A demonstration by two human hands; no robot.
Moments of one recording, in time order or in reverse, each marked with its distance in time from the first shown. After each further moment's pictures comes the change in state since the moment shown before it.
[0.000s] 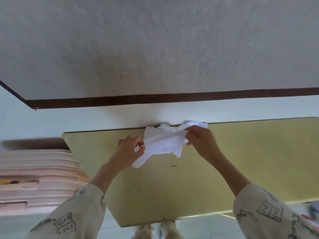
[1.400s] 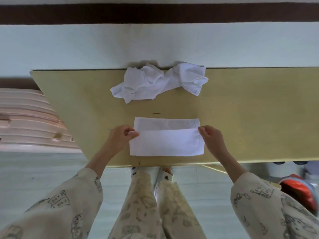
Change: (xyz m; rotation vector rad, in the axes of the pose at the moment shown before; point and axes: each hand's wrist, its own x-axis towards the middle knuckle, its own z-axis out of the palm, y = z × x) left_hand -0.064 0.009 0.161 -0.282 -0.077 -0.397; right_hand -0.075 0.228 -0.011 -0.090 -0.042 0.328
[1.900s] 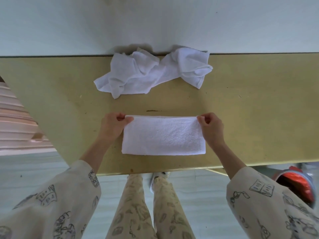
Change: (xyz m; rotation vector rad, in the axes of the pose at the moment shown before) left_hand 0.068 -0.004 0.024 -0.169 0.105 -0.229; right_hand 0.057 0.012 0.028 0.073 0.168 0.093
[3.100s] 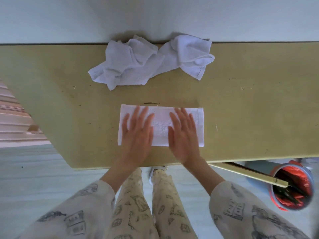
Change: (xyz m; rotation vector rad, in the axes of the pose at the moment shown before) left_hand -0.057 -0.014 0.074 0.642 0.268 0.719; right_hand -0.059 0.011 0.059 -0.460 0.083 -0.784
